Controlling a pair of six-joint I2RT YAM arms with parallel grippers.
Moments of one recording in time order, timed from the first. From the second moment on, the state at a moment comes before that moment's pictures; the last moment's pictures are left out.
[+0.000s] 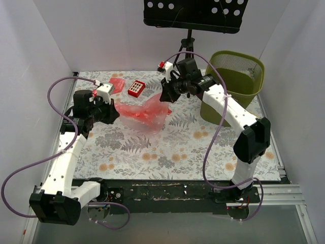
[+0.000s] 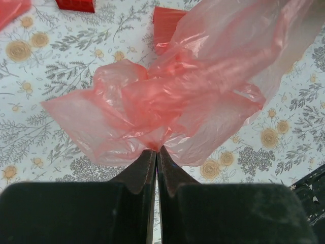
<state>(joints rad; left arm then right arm) -0.09 1.03 1.09 -0.65 0.41 0.08 0.61 1.77 1.77 -0.65 -0.50 -0.14</state>
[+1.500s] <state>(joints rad) -0.59 0.86 0.88 -0.73 0.45 0.76 0.71 1.14 1.09 -0.45 -0.61 -0.59</state>
